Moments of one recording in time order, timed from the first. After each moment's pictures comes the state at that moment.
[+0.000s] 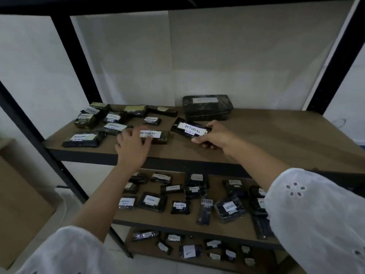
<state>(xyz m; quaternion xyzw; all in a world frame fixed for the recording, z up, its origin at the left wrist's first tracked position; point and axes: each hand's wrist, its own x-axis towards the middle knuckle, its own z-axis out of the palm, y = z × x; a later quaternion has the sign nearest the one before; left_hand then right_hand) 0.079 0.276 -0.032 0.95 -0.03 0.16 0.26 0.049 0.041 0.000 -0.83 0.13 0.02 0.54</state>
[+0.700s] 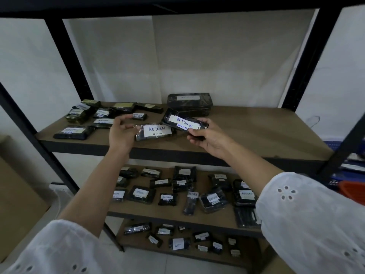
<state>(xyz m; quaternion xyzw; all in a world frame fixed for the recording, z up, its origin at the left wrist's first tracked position) 0.029 0.239 -0.002 0.74 0.03 0.14 0.66 -0.018 0.013 0.002 -0.57 0.07 0.01 0.82</state>
